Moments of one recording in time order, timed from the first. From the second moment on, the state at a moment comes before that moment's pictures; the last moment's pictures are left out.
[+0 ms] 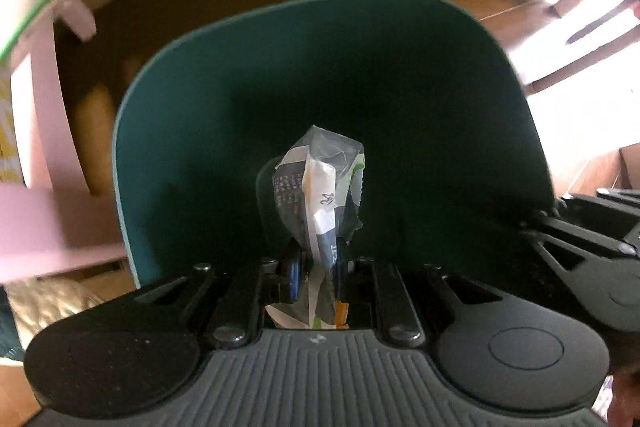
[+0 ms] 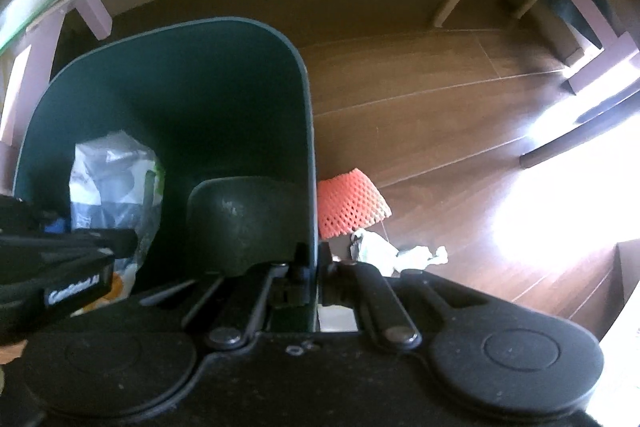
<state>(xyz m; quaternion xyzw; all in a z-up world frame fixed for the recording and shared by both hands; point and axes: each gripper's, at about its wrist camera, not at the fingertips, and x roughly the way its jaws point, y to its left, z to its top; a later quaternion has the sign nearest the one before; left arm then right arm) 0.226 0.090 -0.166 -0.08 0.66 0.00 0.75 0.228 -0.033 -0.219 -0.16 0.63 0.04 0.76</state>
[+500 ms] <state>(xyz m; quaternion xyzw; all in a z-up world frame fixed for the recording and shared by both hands) 0.239 0.094 -0.171 -0.04 0.63 -0.02 0.77 0.234 -0.031 -0.225 -0.15 0.65 0.03 0.74</state>
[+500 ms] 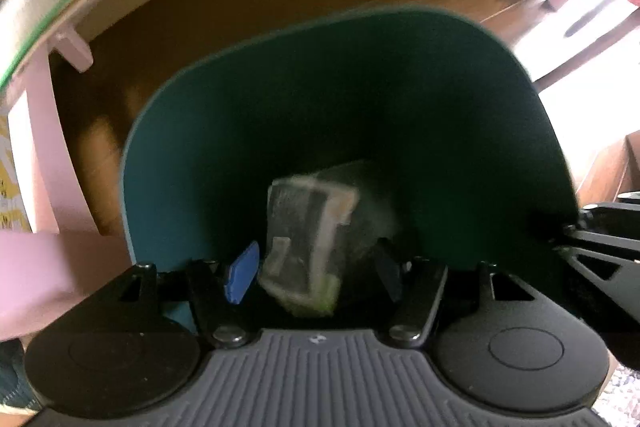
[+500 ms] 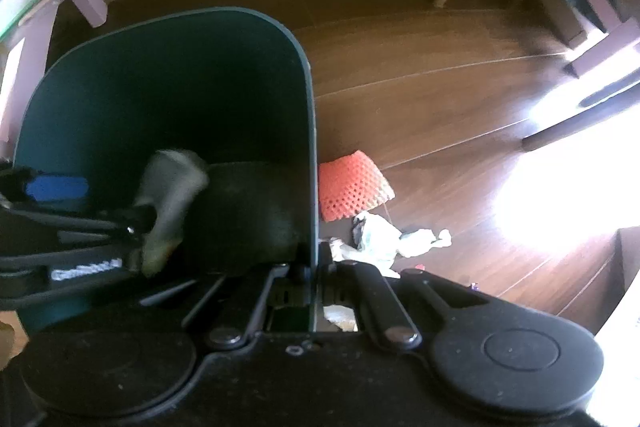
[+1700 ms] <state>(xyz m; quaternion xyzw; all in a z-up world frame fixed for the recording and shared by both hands) 0.240 0.091 -0.148 -0.03 0.59 0.01 0.81 0.261 -0.076 -0.235 -0.08 0.65 0.00 0.75</state>
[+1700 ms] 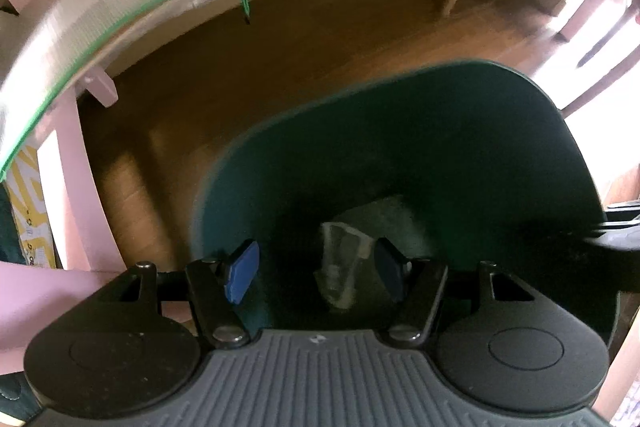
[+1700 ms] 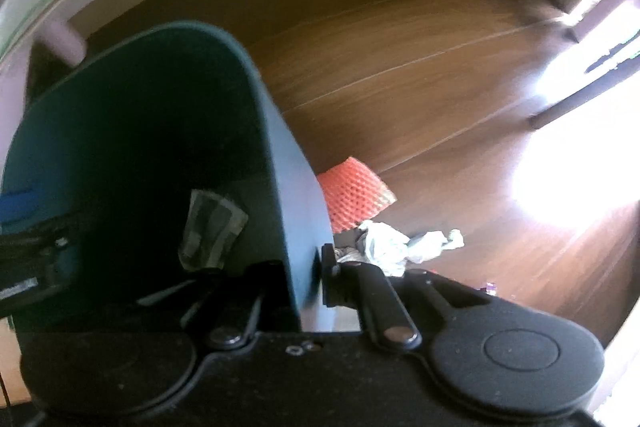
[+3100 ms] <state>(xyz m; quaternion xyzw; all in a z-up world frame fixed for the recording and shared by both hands) 0.302 -0.163 -0.351 0.04 0.65 -0.18 0.74 0.190 -0.482 -0.194 0.25 0.47 -0.27 0.80</state>
